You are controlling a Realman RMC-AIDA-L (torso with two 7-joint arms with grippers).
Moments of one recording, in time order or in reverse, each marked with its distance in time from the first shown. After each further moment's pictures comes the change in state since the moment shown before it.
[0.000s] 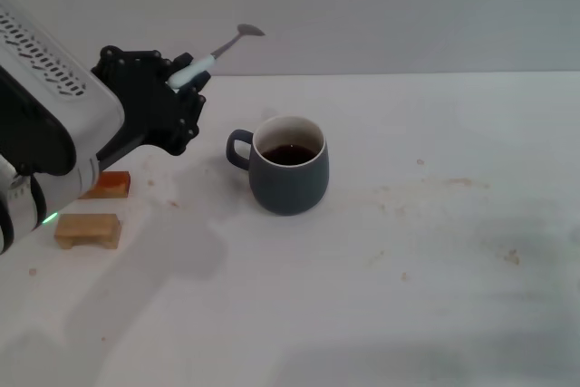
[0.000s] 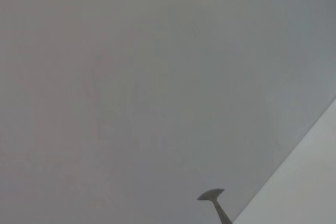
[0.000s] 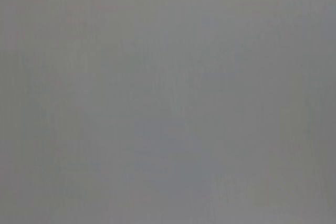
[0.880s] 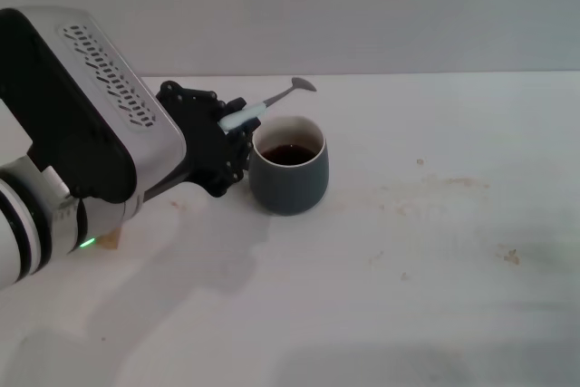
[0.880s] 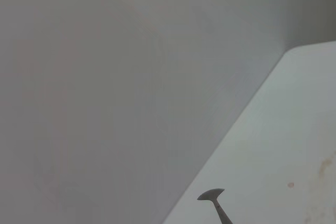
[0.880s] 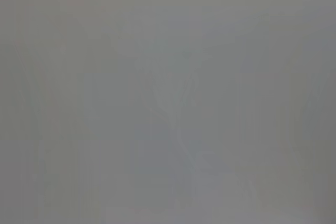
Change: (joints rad) left arm 0.019 -0.156 -0.100 -0.045 -0.318 -0.288 0.480; right arm -0.022 0.000 -0.002 -0.007 0.011 0.000 0.001
